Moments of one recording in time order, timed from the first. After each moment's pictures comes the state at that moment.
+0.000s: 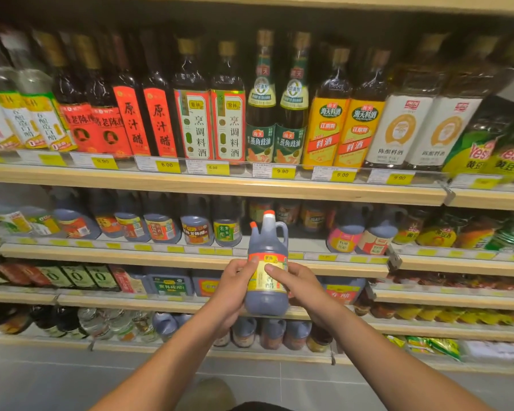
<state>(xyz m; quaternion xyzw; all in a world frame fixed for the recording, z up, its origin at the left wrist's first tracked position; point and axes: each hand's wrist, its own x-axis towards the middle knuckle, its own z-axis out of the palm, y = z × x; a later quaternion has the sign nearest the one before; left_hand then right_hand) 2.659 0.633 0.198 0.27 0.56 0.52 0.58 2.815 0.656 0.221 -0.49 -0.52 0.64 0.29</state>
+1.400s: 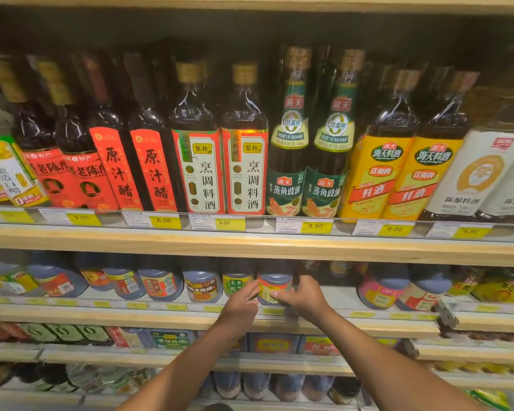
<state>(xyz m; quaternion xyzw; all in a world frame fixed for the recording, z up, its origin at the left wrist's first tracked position) 2.585 0.773 0.145 0.44 0.64 0.34 0.53 2.762 0.835 0.151 -0.57 -0.67 0.41 0.23</state>
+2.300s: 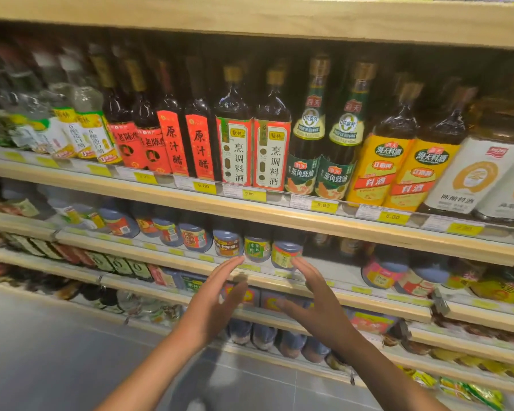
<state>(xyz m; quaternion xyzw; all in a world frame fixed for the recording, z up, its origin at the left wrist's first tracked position) 2.573 0.611 0.254 0.54 0.66 0.40 0.32 2.802 0.691 0.237 -0.42 -0.76 0.40 0.29</state>
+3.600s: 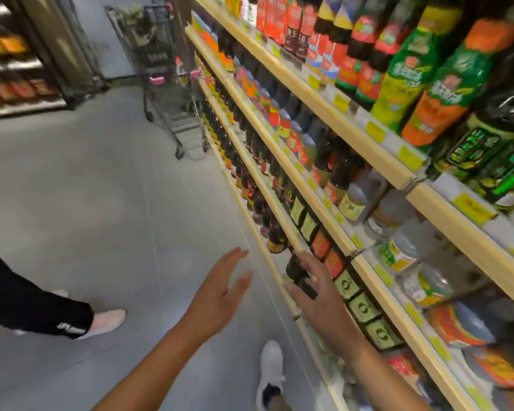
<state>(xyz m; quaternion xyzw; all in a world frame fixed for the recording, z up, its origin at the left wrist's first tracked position) 2.010 0.323 0.191 0.16 0.83 0.51 0.14 2.087 0.541 0.204 -0.12 -0.82 0.56 0.03</state>
